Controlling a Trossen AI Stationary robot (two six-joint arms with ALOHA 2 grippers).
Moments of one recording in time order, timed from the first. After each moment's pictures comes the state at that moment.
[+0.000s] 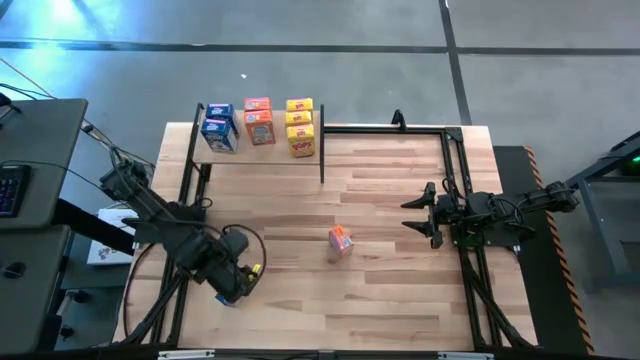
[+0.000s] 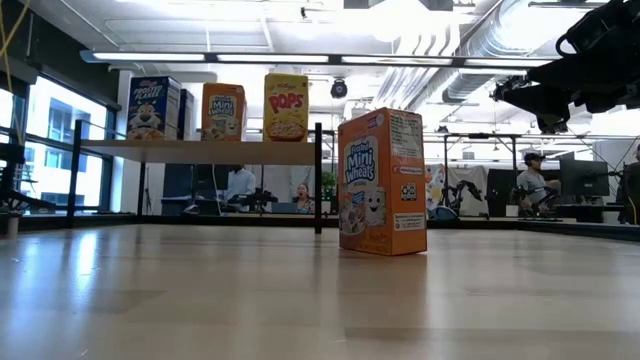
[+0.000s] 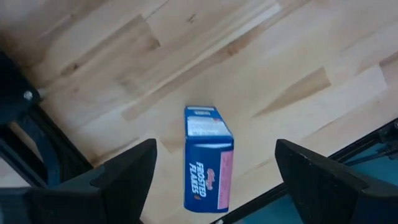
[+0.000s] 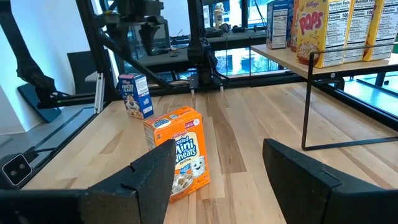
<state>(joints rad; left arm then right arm) -0.70 1.52 1.44 -1.40 -0.11 -1.69 0.23 0.06 0.03 -0.02 0.24 0.10</state>
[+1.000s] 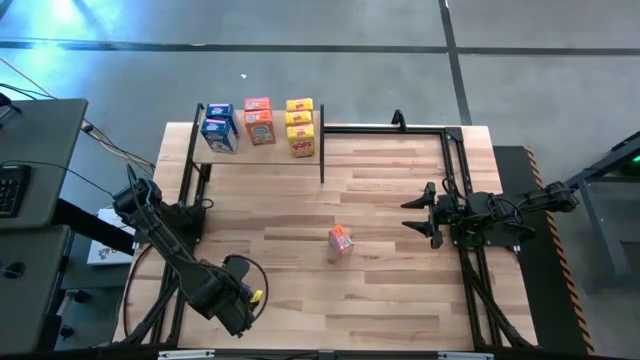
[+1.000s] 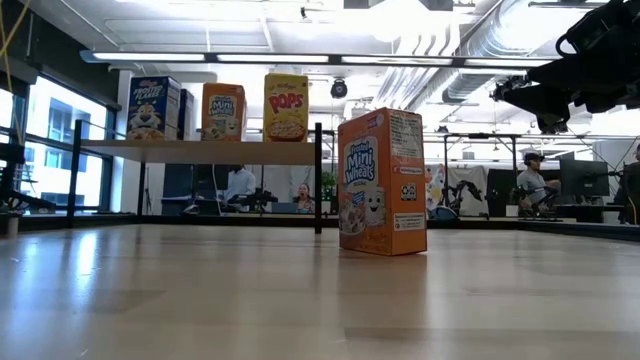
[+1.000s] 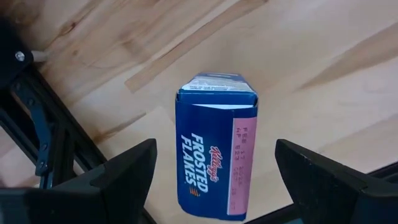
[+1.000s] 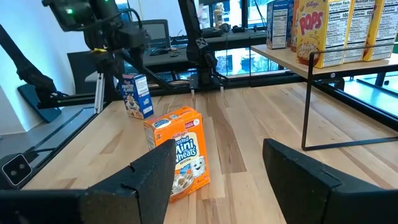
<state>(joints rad) -0.82 1.73 1.44 -1.38 -0.06 -1.80 0.23 0.06 0.03 -0.02 0.24 0.10</state>
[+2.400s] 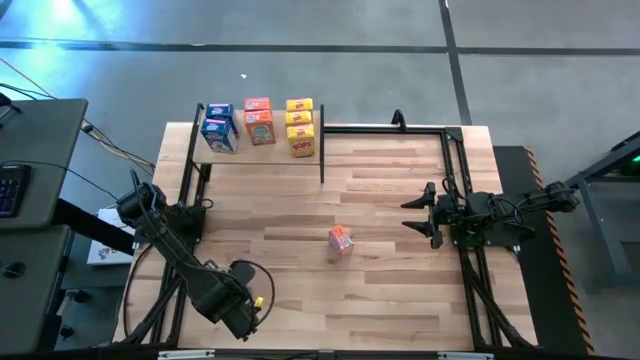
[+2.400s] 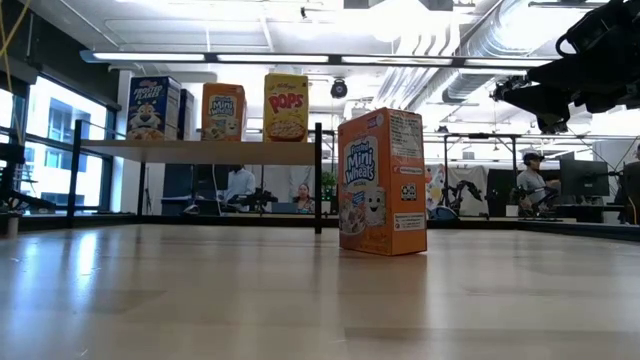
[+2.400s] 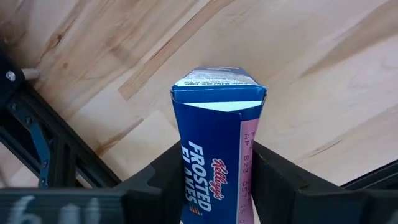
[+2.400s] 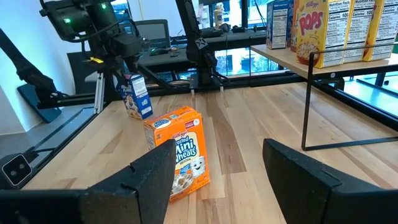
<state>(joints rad) -0.82 1.78 1.44 -1.36 -0.04 -1.67 0.23 0.06 0.03 -0.02 0.24 0.10</state>
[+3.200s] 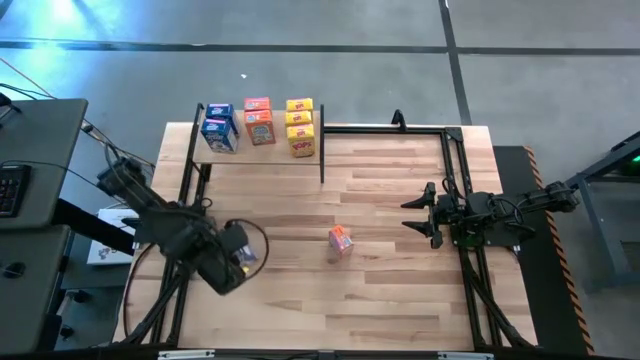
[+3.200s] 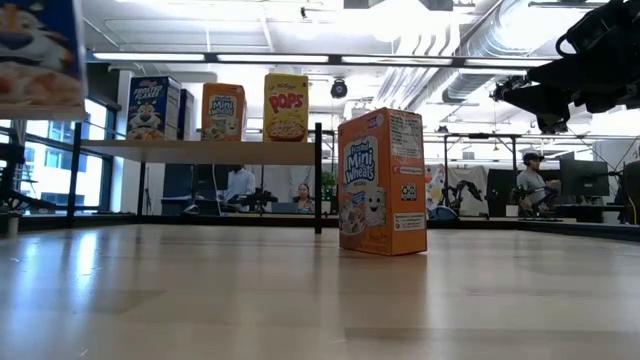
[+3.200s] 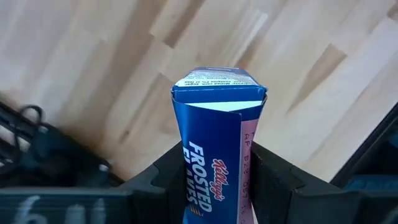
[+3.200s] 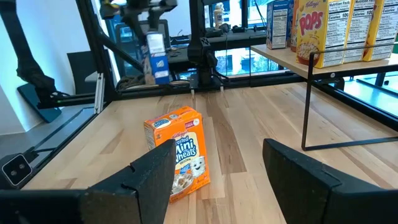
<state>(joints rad) -0.69 1.49 1.50 -1.53 -0.22 -1.27 0.23 0.06 0.03 -0.02 0.24 0.10</state>
